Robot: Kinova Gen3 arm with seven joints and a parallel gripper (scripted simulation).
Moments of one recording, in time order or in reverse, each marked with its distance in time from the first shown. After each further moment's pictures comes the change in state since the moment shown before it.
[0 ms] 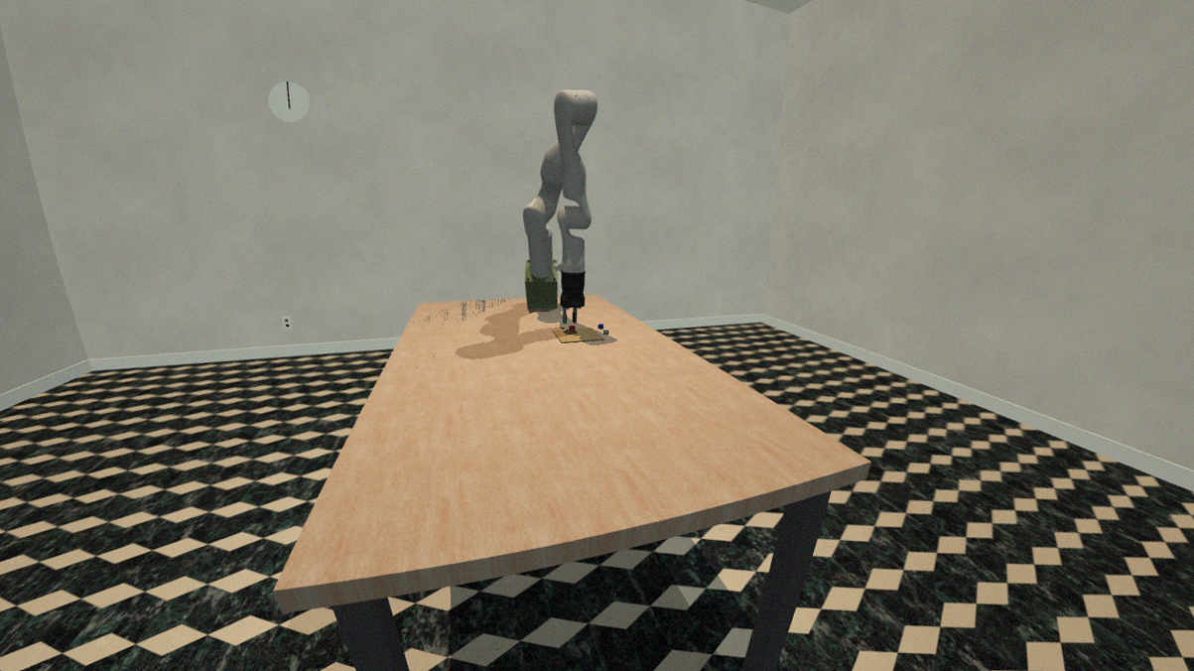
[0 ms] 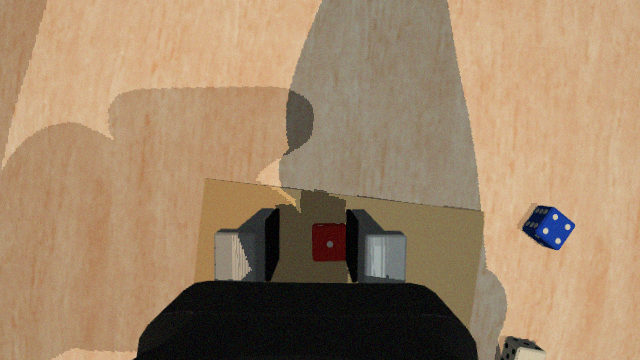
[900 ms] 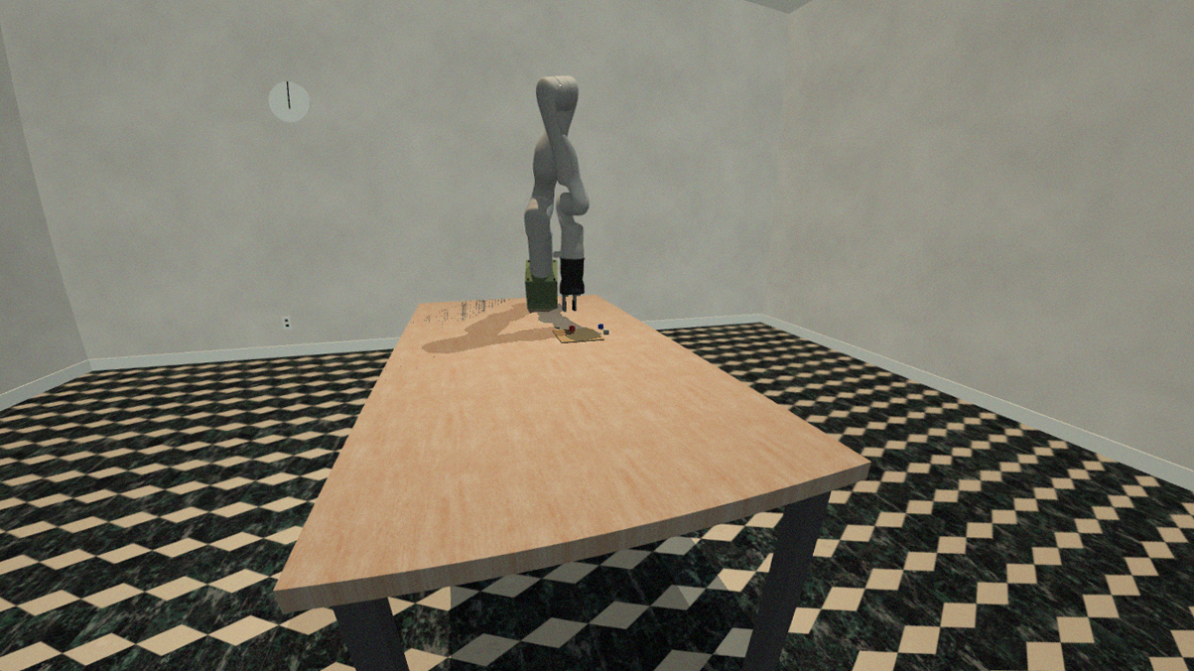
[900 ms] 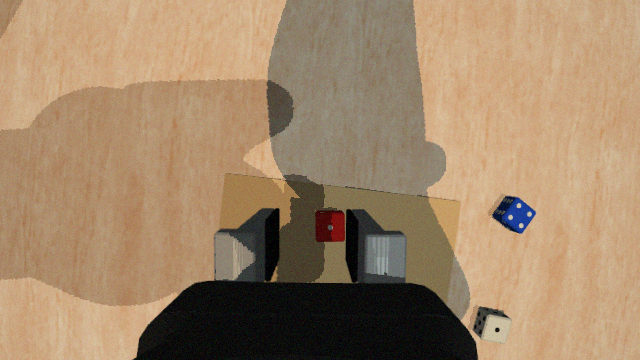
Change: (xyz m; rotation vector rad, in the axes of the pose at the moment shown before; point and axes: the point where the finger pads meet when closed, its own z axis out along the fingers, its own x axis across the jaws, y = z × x) arm -0.002 0.000 -0.042 -0.022 0.007 0.000
